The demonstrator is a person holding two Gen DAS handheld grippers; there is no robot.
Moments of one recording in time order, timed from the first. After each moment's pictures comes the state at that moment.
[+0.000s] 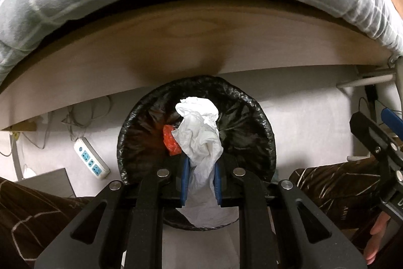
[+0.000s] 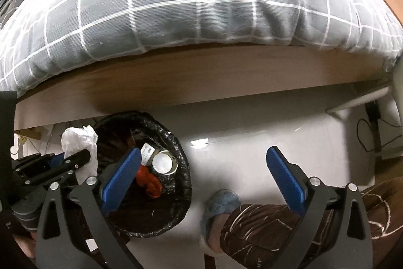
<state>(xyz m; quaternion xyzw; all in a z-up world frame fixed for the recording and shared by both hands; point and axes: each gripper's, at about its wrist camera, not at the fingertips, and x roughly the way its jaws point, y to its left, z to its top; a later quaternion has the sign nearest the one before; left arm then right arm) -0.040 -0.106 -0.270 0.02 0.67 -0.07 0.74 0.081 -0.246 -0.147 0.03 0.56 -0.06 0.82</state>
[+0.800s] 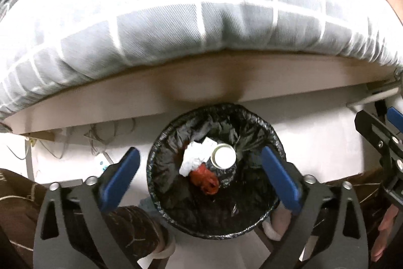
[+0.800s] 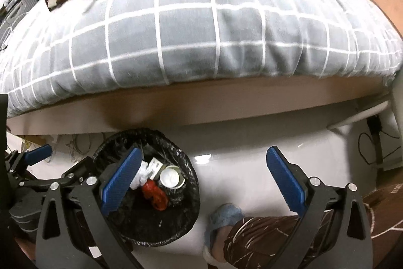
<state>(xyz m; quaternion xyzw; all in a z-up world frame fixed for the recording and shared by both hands) -0.045 -0.086 -0.226 0.03 0.60 -0.03 0.80 0.080 -0.227 -0.113 0.02 0.52 -0.05 0.85</state>
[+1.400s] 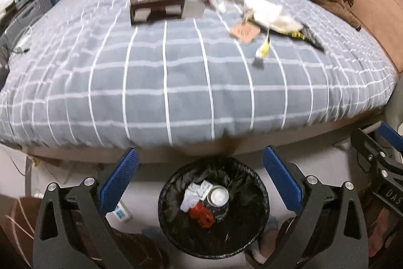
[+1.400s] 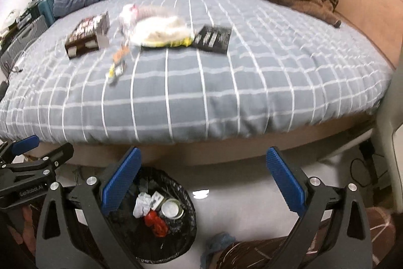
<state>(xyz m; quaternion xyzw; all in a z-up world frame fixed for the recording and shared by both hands) -0.037 -0.071 -0.122 0.01 0.50 -0.04 0.87 0.069 -0.235 -0.026 0.01 0.42 -0.05 0.91</state>
